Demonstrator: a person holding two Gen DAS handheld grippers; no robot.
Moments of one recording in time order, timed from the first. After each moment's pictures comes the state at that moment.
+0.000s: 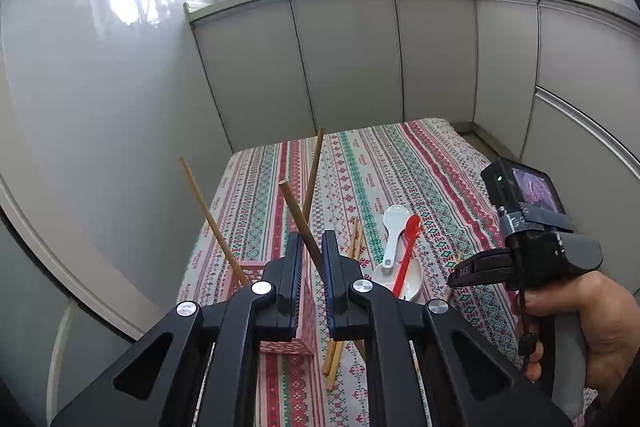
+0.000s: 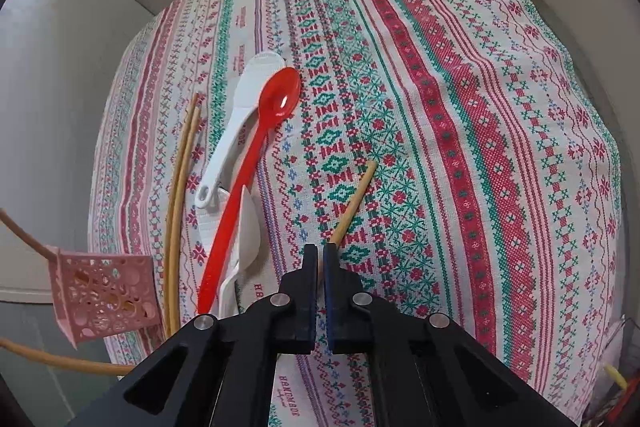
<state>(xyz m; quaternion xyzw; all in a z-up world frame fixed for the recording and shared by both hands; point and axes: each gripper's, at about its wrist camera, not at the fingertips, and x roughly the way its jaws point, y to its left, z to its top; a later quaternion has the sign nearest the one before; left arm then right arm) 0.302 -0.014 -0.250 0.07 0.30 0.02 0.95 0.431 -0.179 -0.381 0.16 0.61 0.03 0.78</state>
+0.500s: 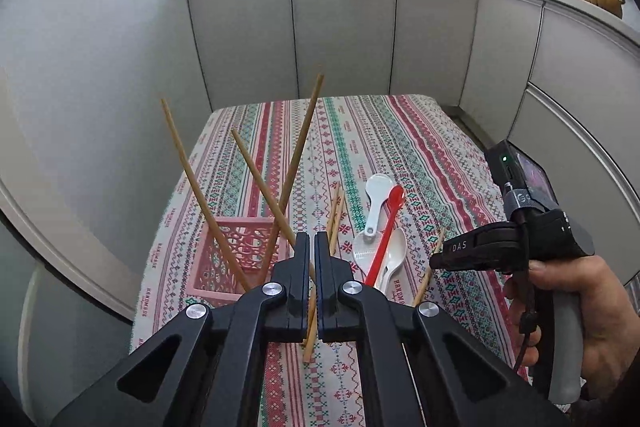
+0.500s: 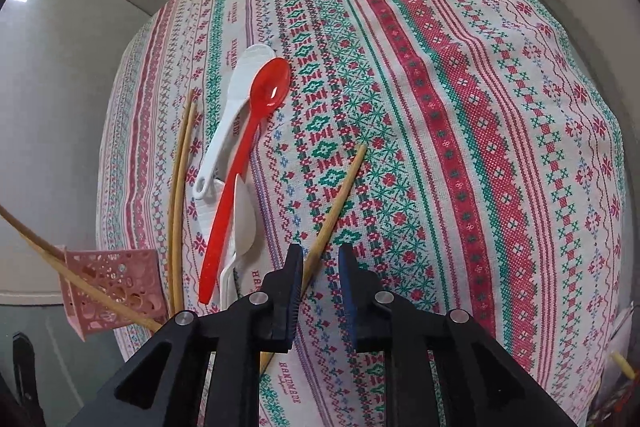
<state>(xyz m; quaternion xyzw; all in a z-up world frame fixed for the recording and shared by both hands) 0.309 -0.001 -0.270 0.02 0.36 -0.01 0.93 0.427 -0.193 -0.390 0.18 0.63 0.03 0.75</state>
